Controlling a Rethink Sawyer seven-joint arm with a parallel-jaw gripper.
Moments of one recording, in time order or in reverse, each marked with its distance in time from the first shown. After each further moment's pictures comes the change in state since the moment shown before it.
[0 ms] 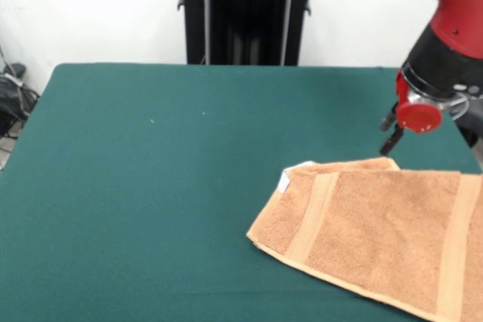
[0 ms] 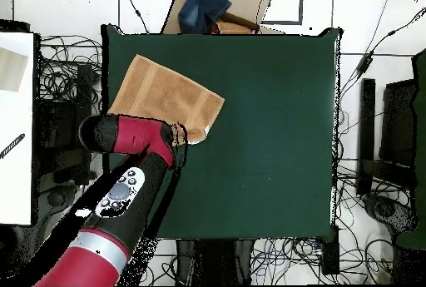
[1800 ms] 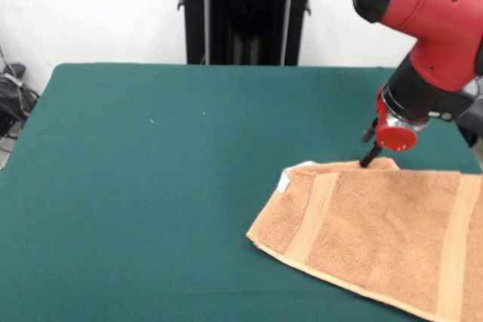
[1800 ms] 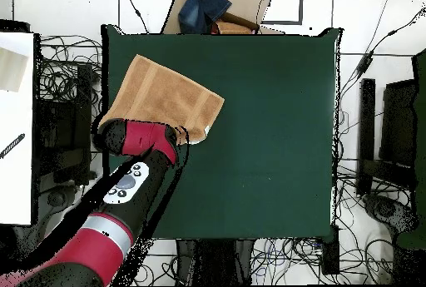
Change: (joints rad) arm 0.000 0.099 0.000 -0.026 0.001 0.000 0.000
